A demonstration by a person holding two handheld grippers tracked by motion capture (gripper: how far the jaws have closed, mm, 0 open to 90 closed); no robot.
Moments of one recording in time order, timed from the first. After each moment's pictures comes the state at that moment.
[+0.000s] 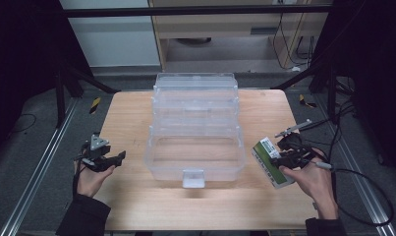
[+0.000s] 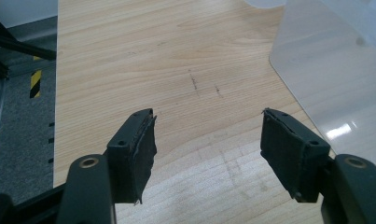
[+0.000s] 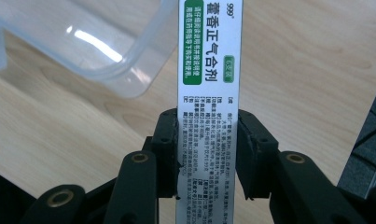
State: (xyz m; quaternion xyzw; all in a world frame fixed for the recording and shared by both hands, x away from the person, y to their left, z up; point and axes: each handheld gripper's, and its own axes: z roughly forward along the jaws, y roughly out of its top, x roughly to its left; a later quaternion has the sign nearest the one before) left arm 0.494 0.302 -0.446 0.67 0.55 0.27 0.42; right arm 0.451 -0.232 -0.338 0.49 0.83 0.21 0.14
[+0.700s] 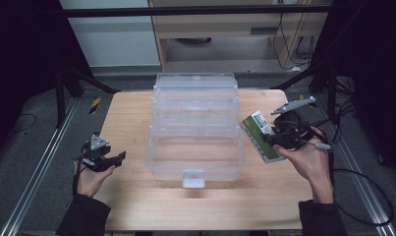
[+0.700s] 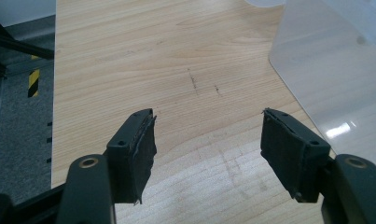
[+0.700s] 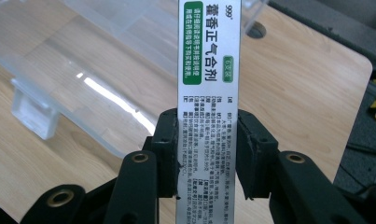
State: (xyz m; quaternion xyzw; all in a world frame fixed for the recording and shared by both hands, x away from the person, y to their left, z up) left arm 0.494 0.303 -0.447 0.67 0.55 0.27 0.42; right arm 0.461 -0.206 -0.275 0.43 0.83 0.29 0.21
